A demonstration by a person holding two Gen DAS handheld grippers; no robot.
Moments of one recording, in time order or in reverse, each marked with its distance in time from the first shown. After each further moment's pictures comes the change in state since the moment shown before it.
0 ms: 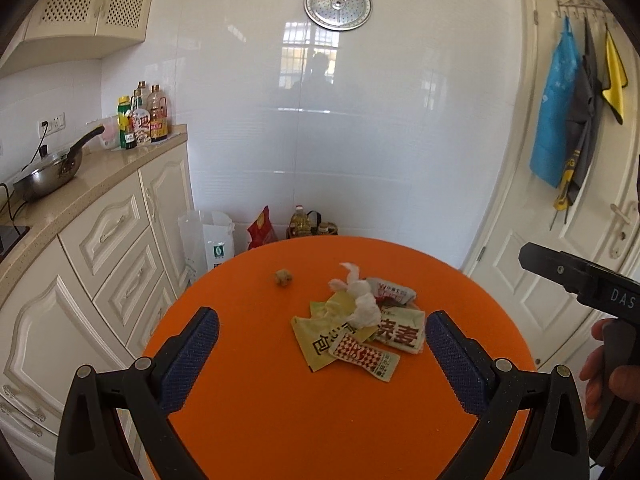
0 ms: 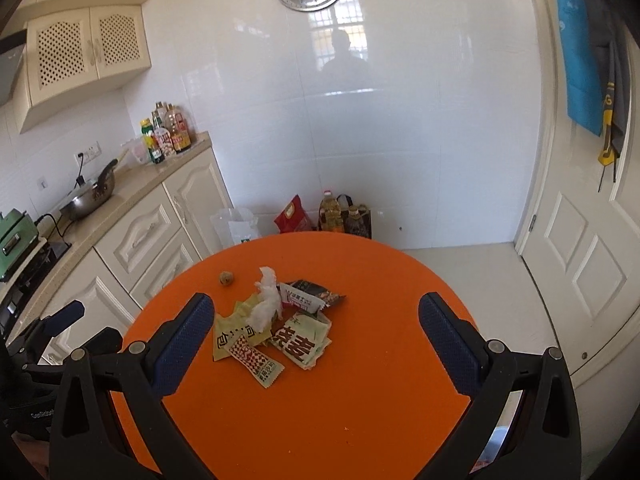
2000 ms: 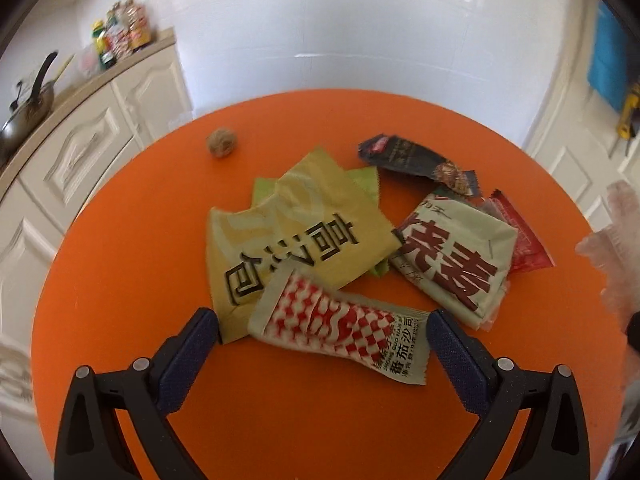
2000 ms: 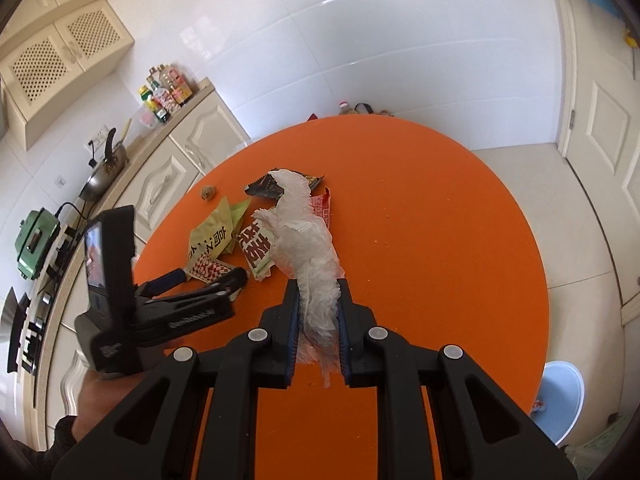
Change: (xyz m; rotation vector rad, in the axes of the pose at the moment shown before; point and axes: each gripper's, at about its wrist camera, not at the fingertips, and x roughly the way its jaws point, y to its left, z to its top) left arm 0.266 -0.082 0.028 0.009 0.342 0.116; right arm 0.064 -0.086 -0.087 0.167 0.247 0.193
